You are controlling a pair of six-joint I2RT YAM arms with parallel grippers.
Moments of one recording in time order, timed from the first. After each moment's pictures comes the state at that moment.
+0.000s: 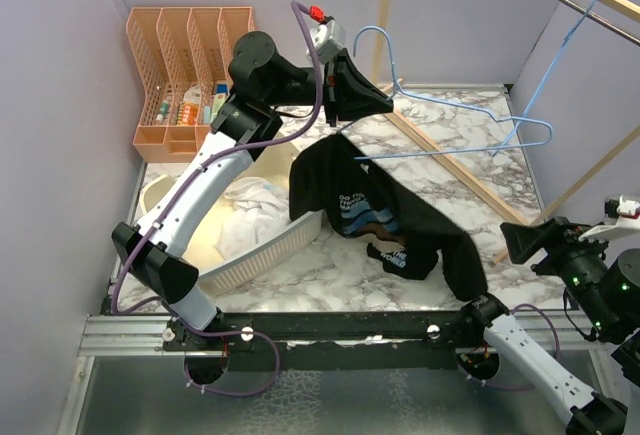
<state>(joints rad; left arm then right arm) -0.59 1.60 1.82 0.10 1.05 -0.33 0.48 0.42 1.37 -1.22 0.35 0.45</state>
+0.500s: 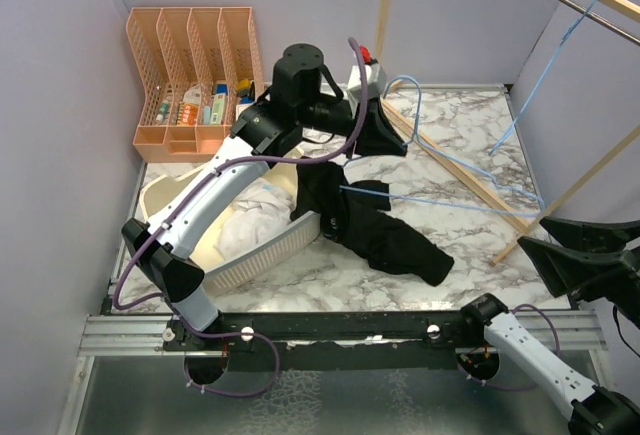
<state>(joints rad) -0.71 1.65 1.90 -0.28 1.08 -0.06 0.48 0.49 1.69 -1.12 -0.08 0.28</state>
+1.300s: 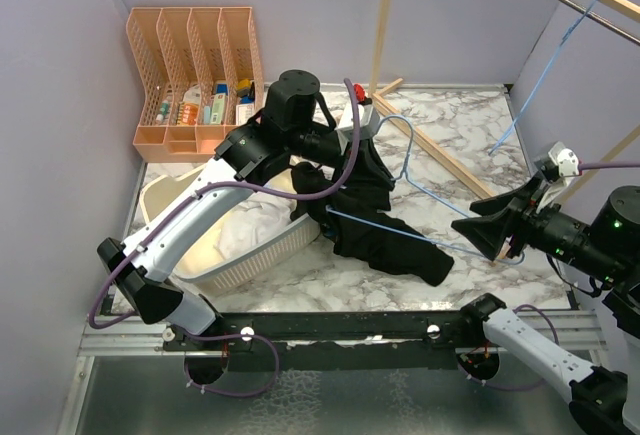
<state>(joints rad) -0.79 1.49 1.72 -0.47 1.07 0.15 0.48 0.72 1.61 -1.13 -0.32 0.15</state>
